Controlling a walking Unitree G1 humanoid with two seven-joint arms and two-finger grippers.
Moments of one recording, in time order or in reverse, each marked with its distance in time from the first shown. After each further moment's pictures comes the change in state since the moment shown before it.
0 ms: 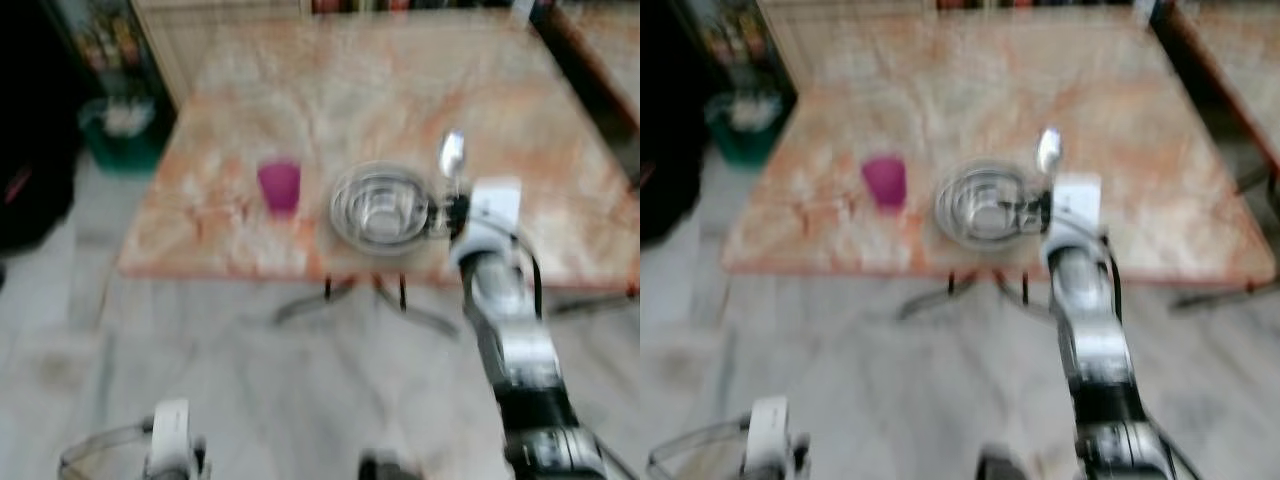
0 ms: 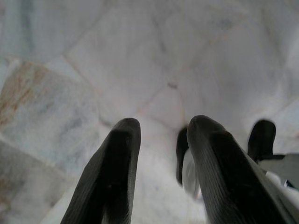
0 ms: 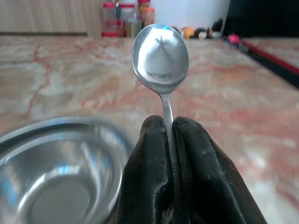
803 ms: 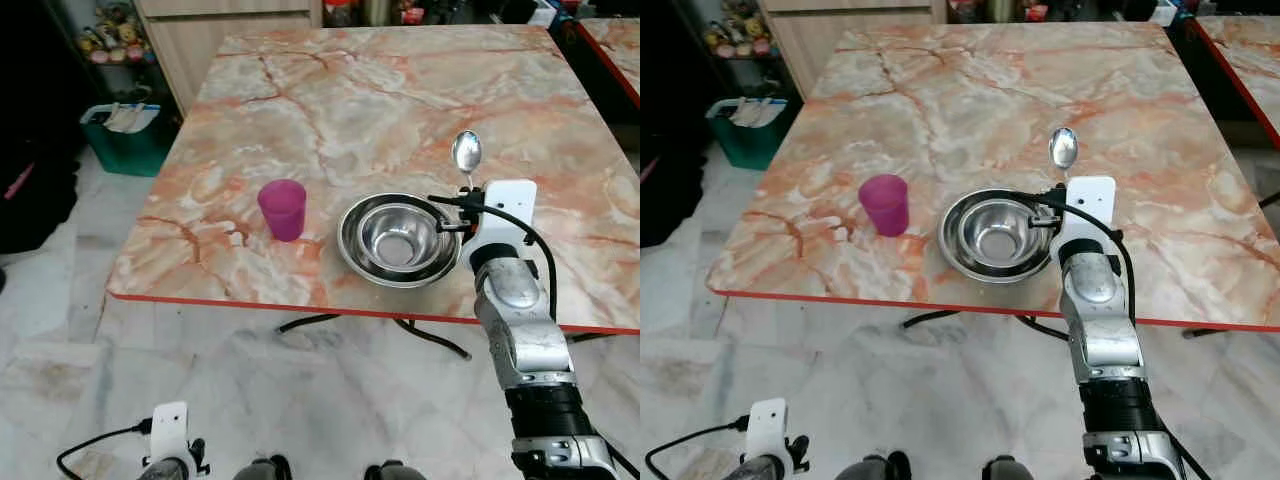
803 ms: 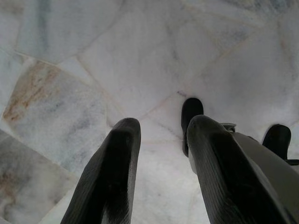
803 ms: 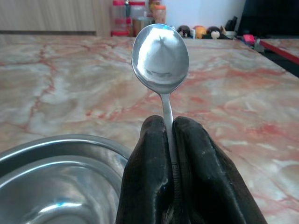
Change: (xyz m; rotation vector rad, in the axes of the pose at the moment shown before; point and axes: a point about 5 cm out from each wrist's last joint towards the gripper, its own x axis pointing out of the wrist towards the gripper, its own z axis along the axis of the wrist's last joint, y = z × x) left arm -0.001 0.006 -0.001 0.006 -0.001 0.011; right arm -0.003 -0.010 0.002 -0.018 0.016 -0.024
